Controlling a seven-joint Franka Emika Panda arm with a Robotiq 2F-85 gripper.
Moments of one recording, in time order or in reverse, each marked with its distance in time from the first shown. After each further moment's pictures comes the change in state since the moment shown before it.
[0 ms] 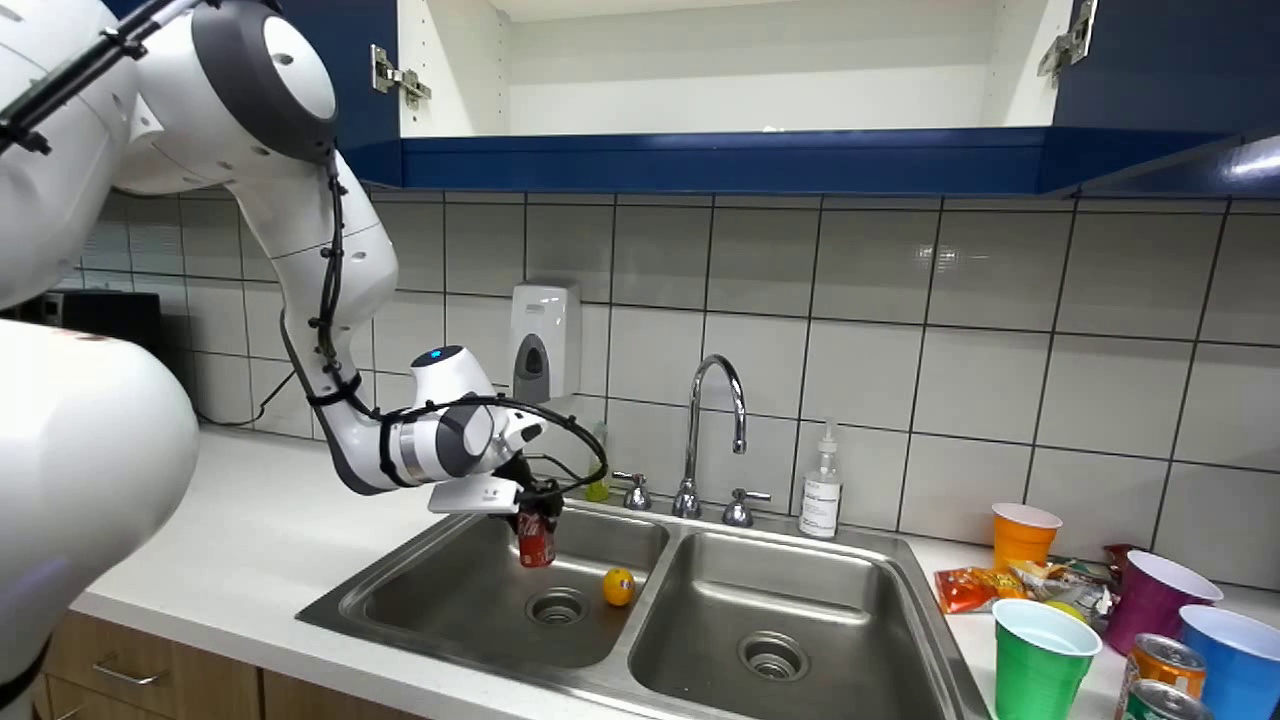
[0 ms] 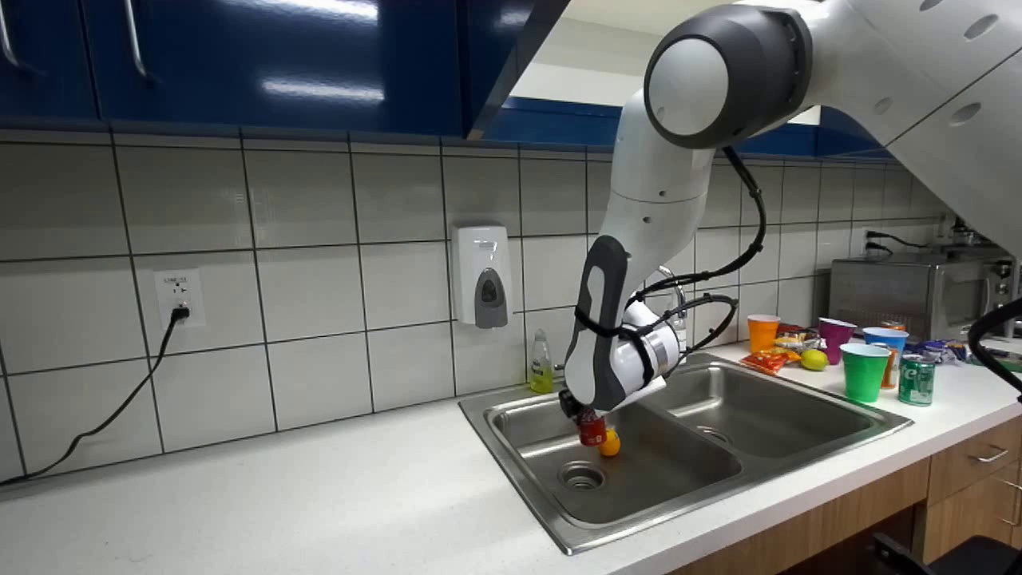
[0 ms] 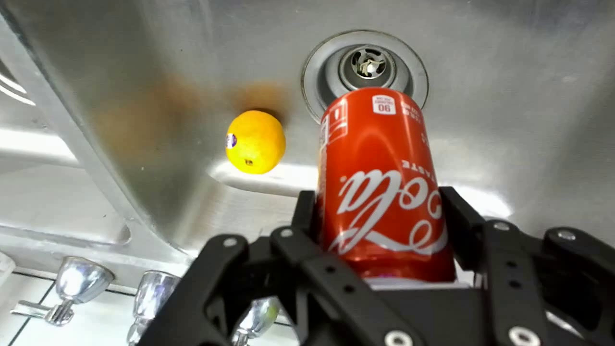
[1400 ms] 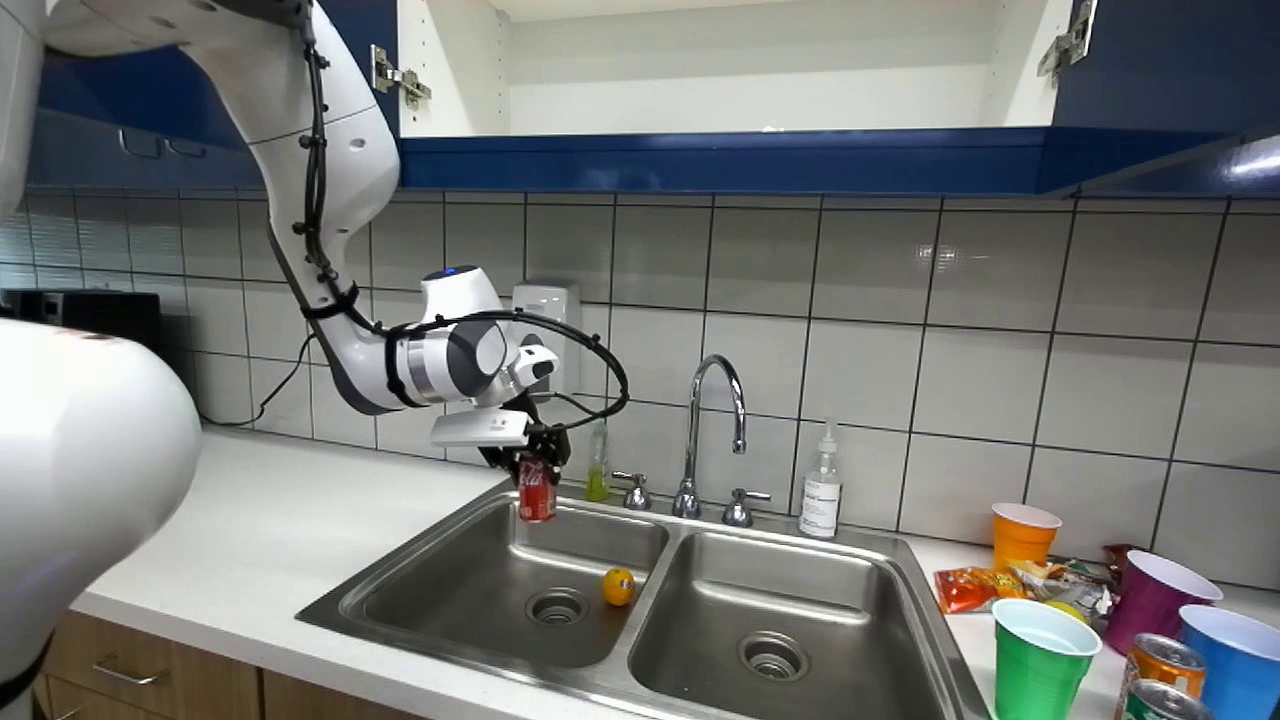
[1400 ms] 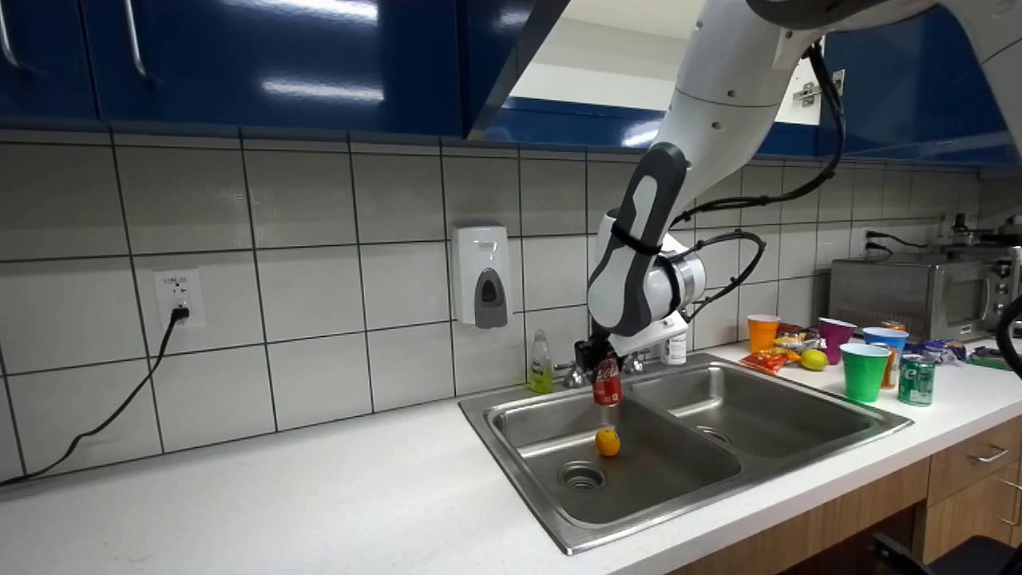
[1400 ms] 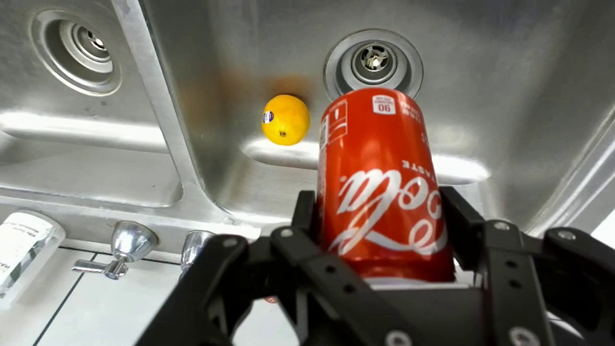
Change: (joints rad) arm 0.035 -0.328 -0.100 -0.139 -0.165 -0.194 -0.007
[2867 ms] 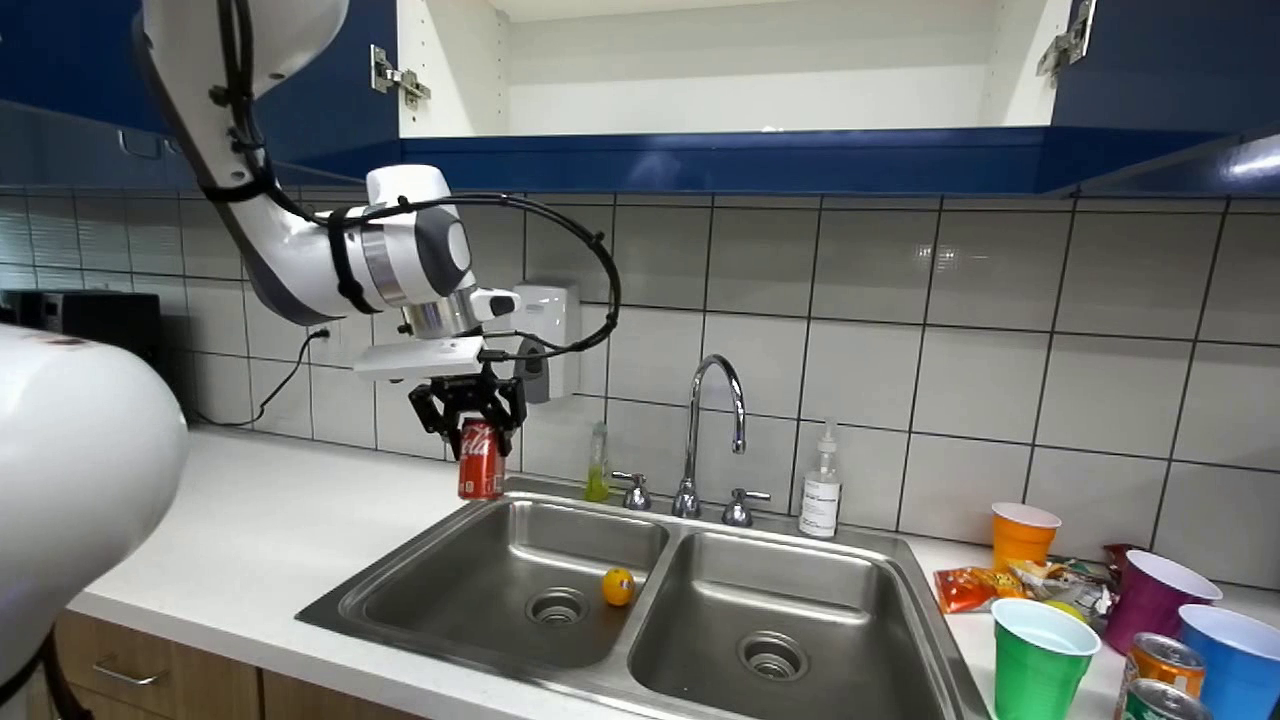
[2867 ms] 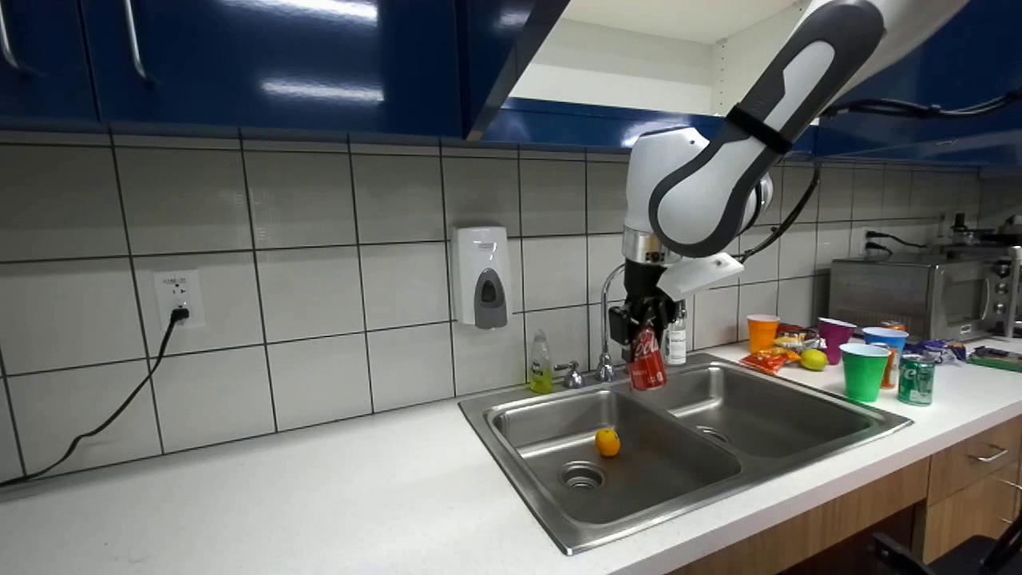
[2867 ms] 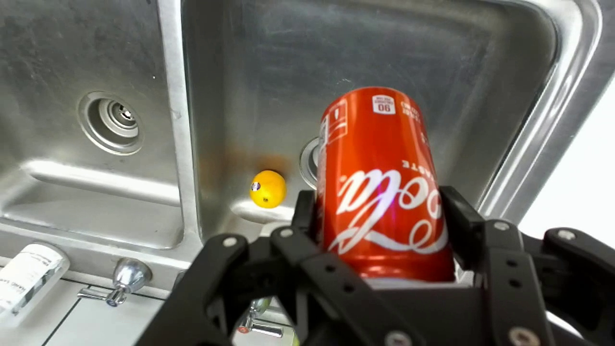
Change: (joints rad) arm -0.159 -0.551 0.170 -0.250 -0.397 -0.417 0.140
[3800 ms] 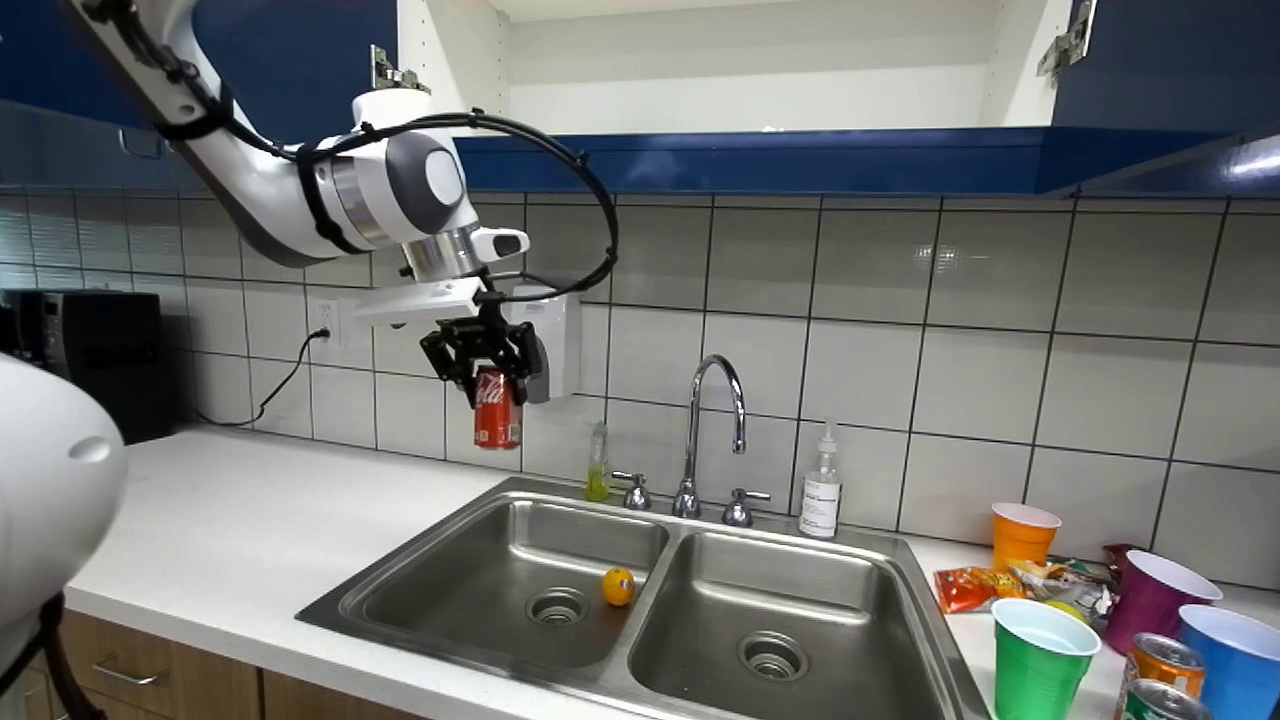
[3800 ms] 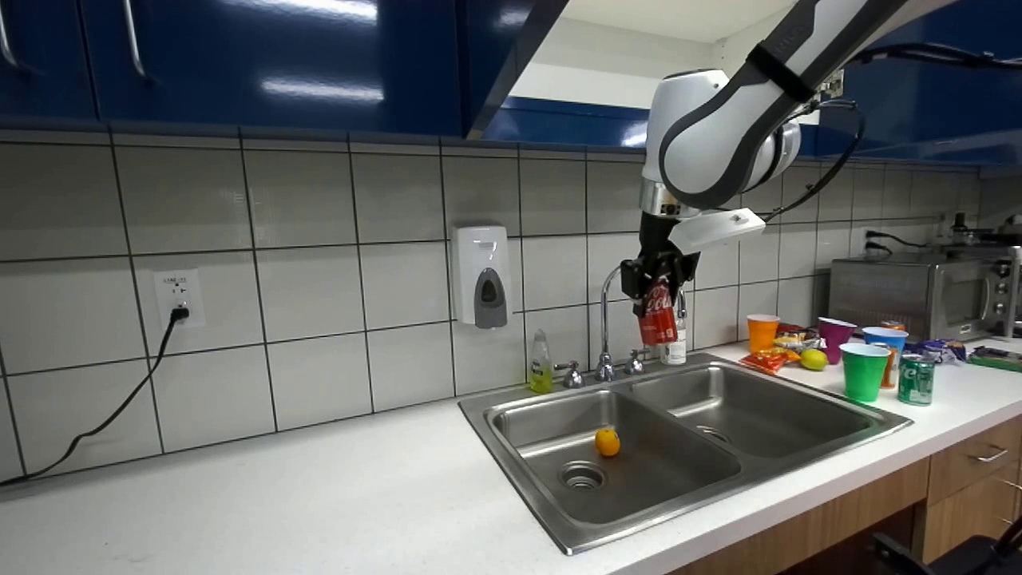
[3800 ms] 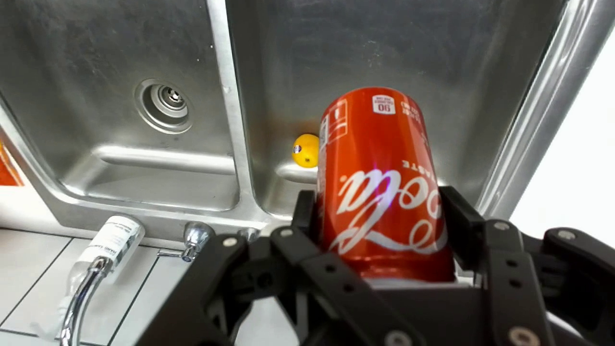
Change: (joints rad) arm -0.408 -0.161 0.385 -0.014 0.123 -0.063 -0.027
